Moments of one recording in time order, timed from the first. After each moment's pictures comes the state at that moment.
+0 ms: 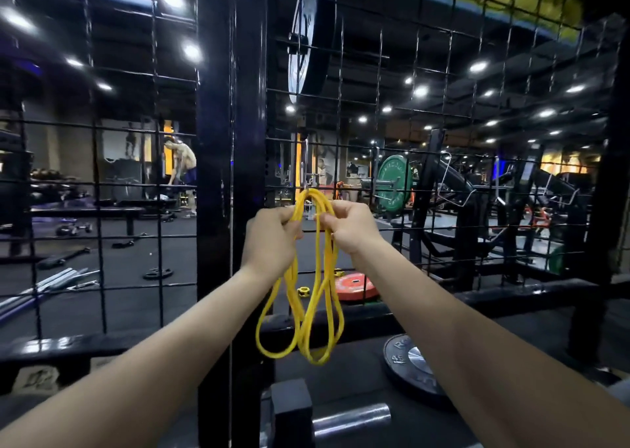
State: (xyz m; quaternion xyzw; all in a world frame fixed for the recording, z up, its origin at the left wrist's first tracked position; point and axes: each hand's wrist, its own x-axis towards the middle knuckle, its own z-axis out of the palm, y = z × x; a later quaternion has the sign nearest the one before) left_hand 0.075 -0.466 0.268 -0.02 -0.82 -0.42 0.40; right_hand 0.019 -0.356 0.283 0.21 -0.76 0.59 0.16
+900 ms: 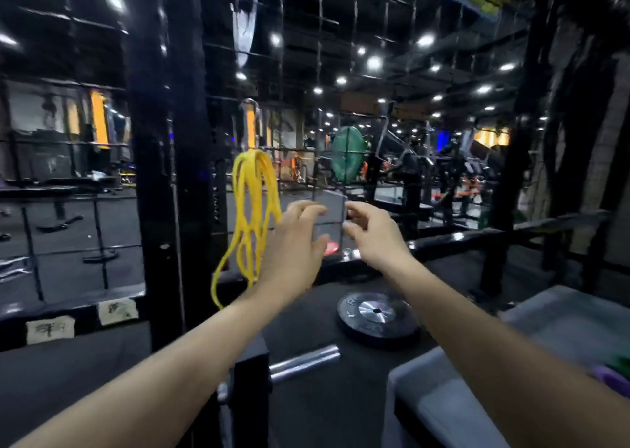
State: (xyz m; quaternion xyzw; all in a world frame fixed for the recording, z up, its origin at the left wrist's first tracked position) left_hand 0.096 -0.386 0.209 -0.18 -0.86 -0.27 0.39; right_hand 0.069 -0.248 0.227 0.14 -0.86 0.43 0.26
